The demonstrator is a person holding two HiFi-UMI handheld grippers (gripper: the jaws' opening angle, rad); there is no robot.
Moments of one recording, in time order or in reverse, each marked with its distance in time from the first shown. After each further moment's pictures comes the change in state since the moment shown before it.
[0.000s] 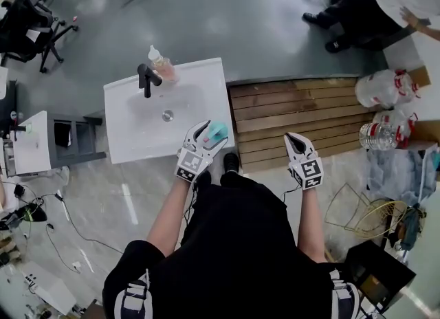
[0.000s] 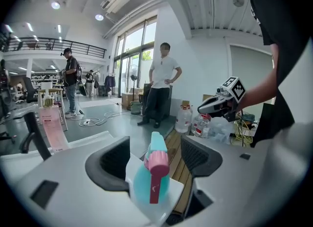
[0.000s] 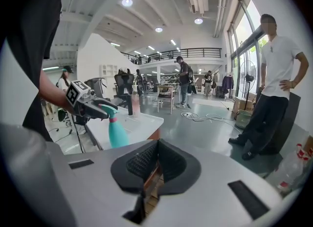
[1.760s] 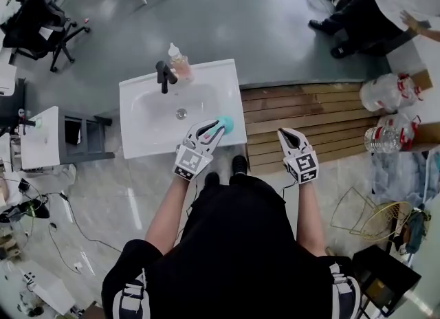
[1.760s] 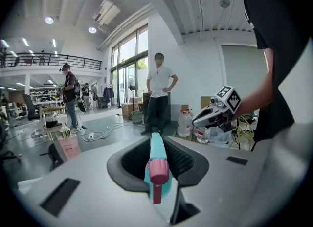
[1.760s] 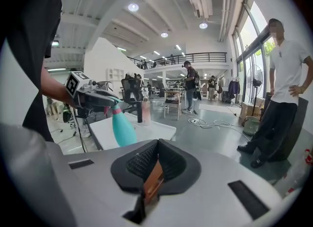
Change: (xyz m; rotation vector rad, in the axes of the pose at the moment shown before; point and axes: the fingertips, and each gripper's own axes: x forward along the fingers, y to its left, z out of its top) left arm -0.080 0.010 0.049 0.109 -0.073 0.018; right arm 0.017 0.073 0.038 -0.034 -0.056 0.053
